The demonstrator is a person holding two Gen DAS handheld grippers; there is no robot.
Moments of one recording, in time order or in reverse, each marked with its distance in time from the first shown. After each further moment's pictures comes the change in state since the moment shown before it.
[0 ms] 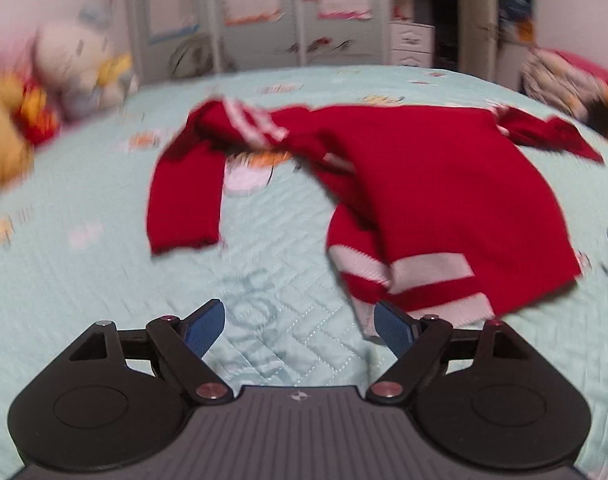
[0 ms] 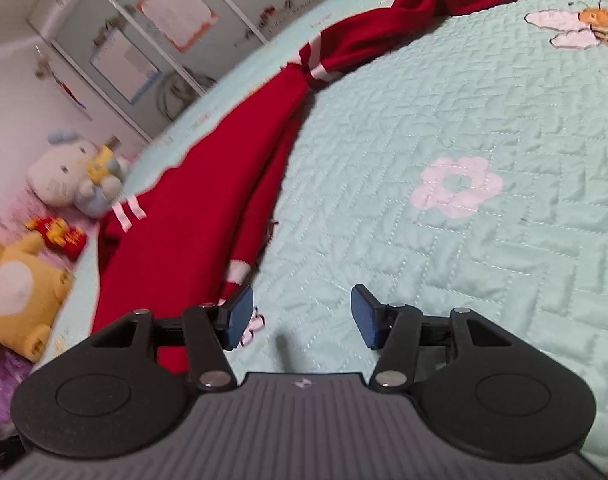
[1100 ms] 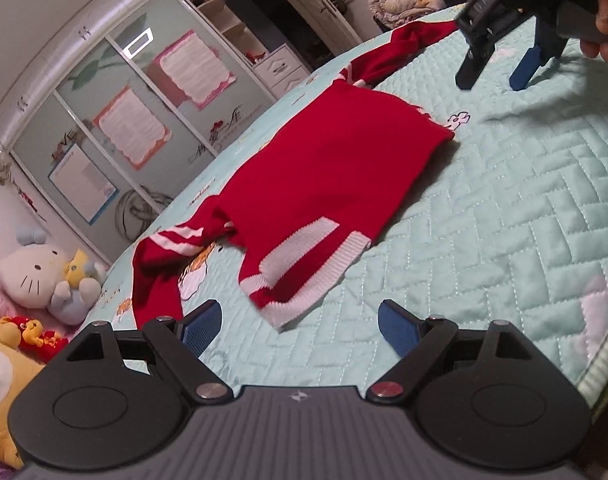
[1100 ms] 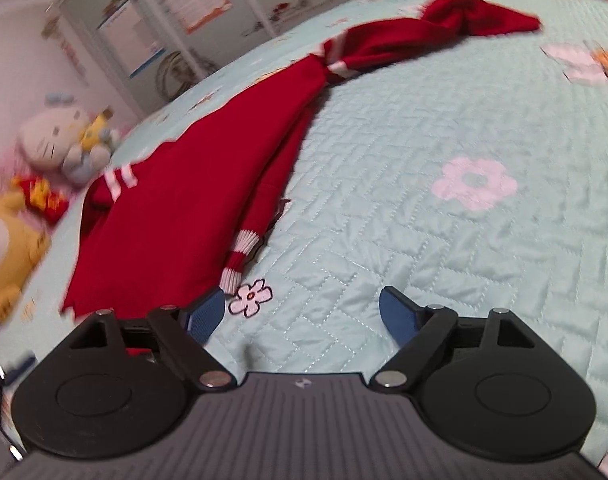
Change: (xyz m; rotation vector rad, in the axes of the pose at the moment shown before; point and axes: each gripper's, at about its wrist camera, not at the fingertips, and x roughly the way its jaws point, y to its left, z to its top) left arm -0.019 -0.086 -0.059 0.628 -0.179 0.035; right arm 0.001 0.026 -0.026 -0.171 -0.015 -0.065
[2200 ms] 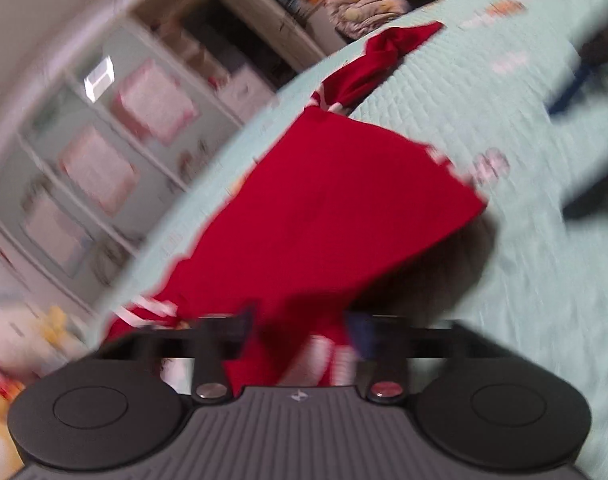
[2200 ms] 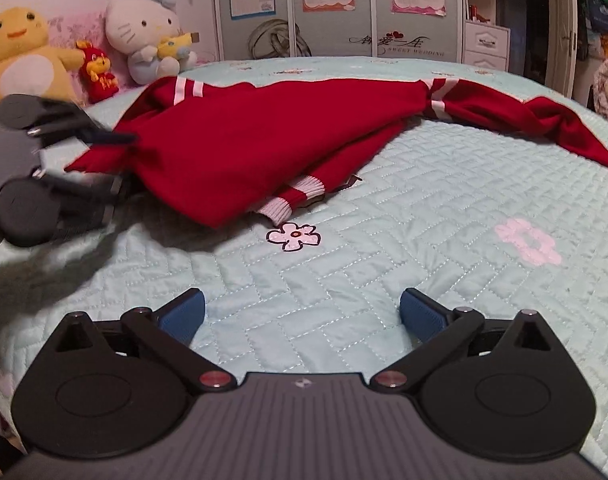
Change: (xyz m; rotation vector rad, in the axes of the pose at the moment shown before) left arm 0.080 0.014 0.077 0.014 -0.025 -0.129; right arm -0.002 0.029 -0.043 -0.467 -0.039 0.017
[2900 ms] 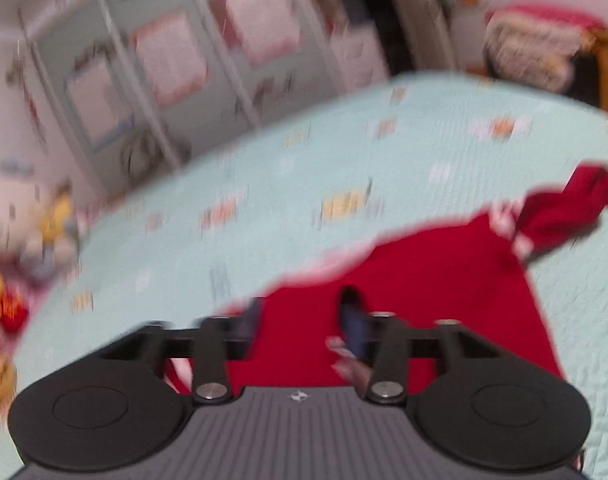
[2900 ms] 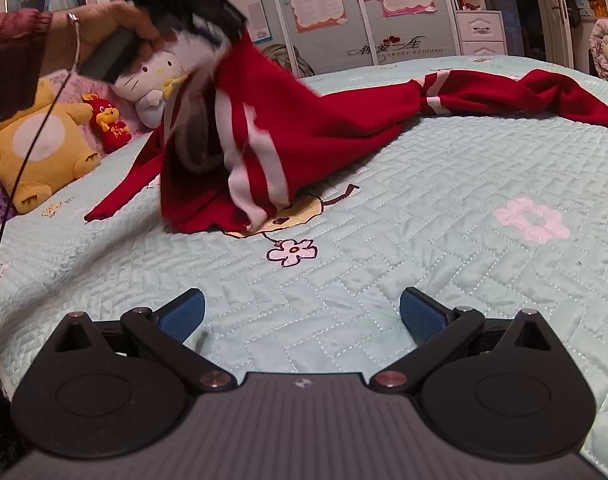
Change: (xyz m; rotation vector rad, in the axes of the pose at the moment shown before) left arm 0.144 0.159 0.154 -0.427 0.215 0.095; right arm -0.004 -0.020 -0.006 0.135 -0.071 0.097
